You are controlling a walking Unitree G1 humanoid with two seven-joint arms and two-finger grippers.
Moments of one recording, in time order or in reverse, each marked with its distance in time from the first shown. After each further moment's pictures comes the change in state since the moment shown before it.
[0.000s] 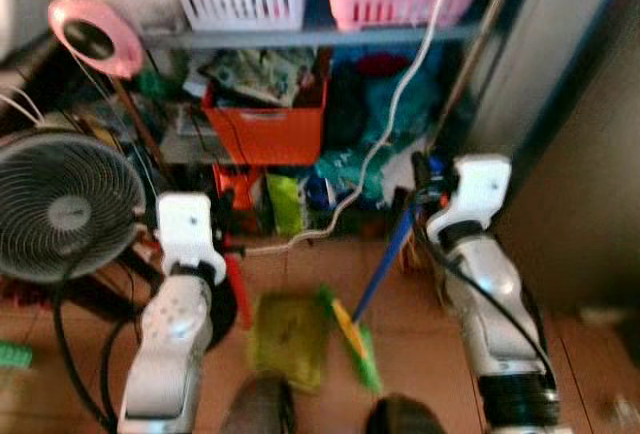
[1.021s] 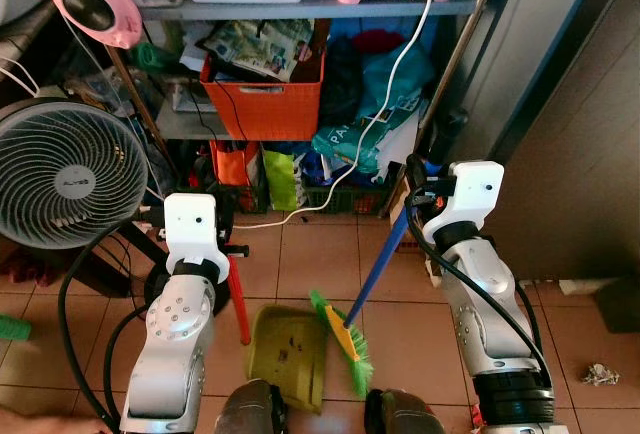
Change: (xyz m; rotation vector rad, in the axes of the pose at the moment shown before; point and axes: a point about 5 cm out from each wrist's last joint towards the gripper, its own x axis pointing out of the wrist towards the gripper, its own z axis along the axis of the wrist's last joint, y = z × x) left arm -0.001 -0.006 -0.003 -0.005 0.018 -0.015; right arm 0.002 0.005 -0.006 0.019 0.028 0.015
